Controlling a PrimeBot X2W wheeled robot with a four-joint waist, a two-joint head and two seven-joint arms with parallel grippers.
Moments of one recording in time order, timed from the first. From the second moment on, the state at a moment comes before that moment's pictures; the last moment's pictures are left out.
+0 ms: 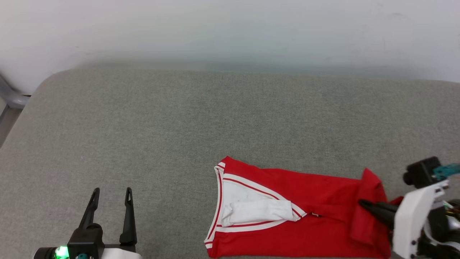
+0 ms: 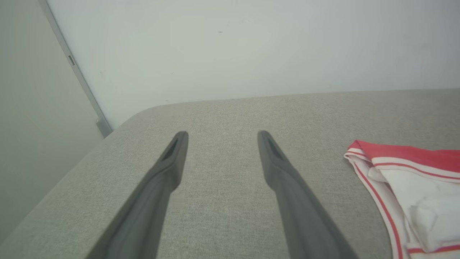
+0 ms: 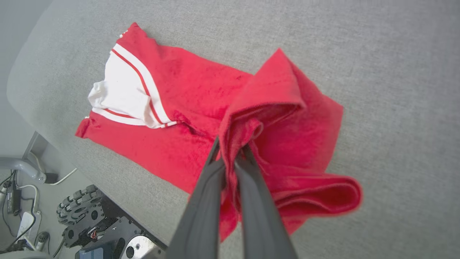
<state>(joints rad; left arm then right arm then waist) 0.12 0.16 -0.02 0.00 -0.07 0.09 -0.26 -0.08 -0.54 0.19 -0.05 0.81 0.13 0.68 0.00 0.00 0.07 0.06</state>
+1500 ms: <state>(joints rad) 0.06 0.09 0.03 0.06 -0.03 0.02 -0.26 -0.65 -0.39 0.89 0.37 0.76 0.13 0.28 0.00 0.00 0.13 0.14</state>
